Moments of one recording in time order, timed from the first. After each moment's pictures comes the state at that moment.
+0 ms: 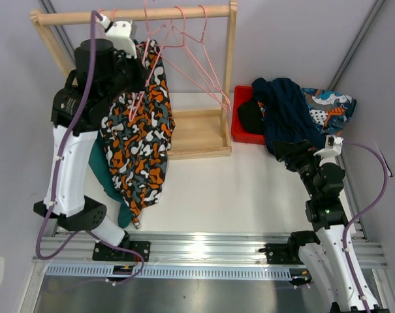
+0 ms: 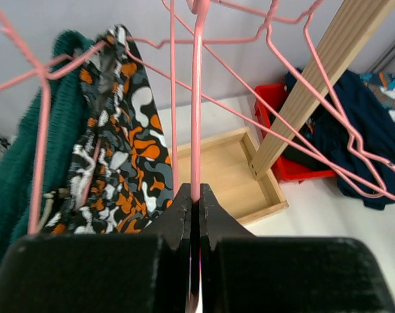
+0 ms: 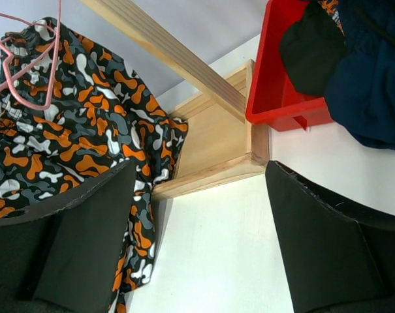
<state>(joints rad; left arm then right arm) -0.43 1.57 2.39 -1.05 -0.15 -0.11 0.10 0.57 0.57 0.01 -0.14 0.77</state>
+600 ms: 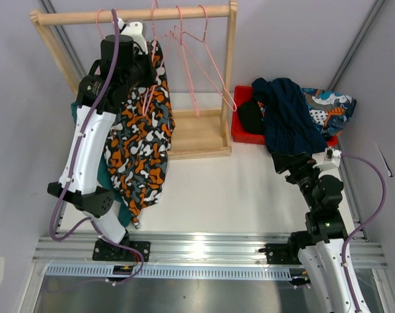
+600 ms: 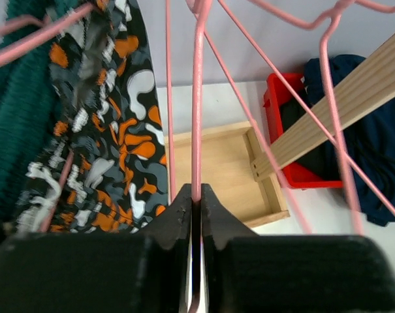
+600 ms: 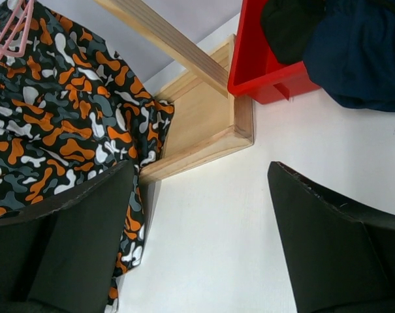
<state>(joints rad) -0.37 1.71 2.34 -0.99 -0.13 -0.21 0.10 0.40 0.47 -0.12 -0.13 0.77</state>
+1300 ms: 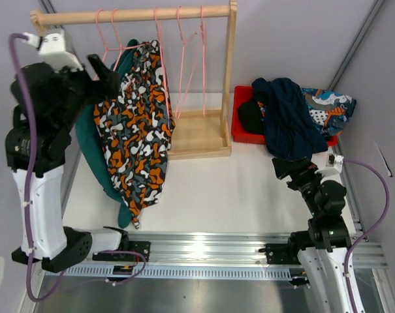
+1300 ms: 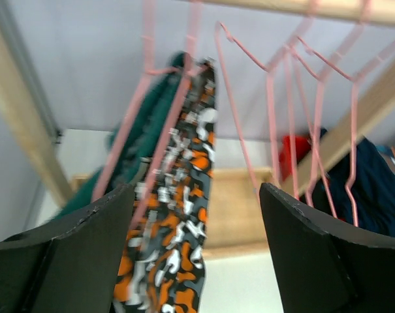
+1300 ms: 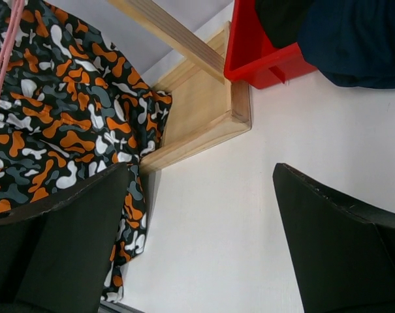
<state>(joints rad) -0.25 1.31 2.15 -0.96 -0.13 -0.19 0.10 0.32 0.49 -0.27 -0.13 0.78</state>
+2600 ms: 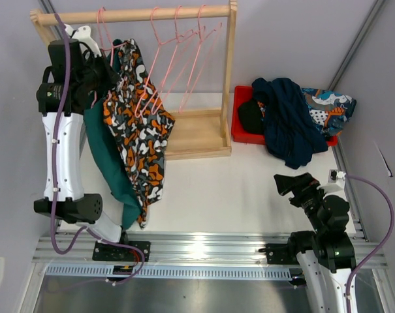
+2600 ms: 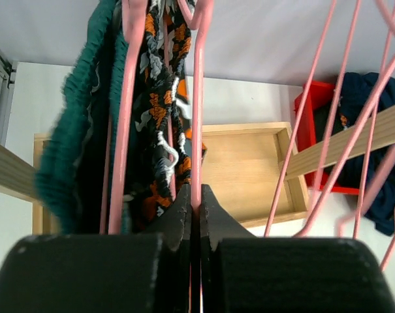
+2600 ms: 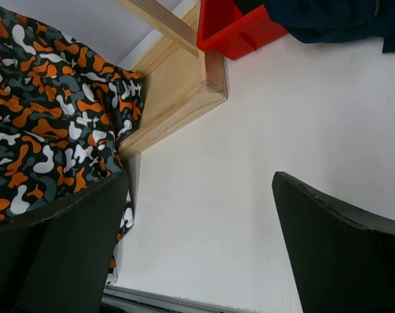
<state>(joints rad) -0.01 1.59 2.17 -0.97 0.15 -0.21 0.10 0.10 0.52 -0.61 -0.12 0.77</state>
